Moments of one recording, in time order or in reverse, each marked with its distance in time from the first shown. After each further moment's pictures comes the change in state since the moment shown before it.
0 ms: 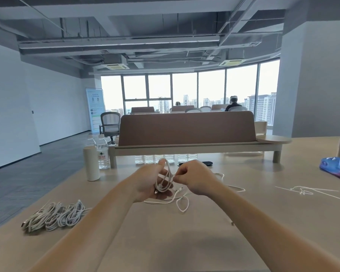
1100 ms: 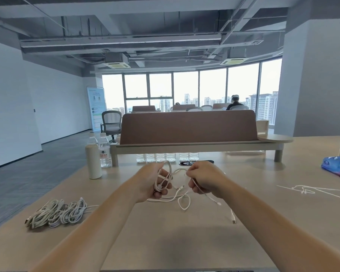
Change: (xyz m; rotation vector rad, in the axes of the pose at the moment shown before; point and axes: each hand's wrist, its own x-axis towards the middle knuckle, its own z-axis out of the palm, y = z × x) left_hand 0.010 -0.010 -0.003 0.011 0.036 -0.063; right_hand 0.000 0.016 -0.008 0.452 -0.062 0.346
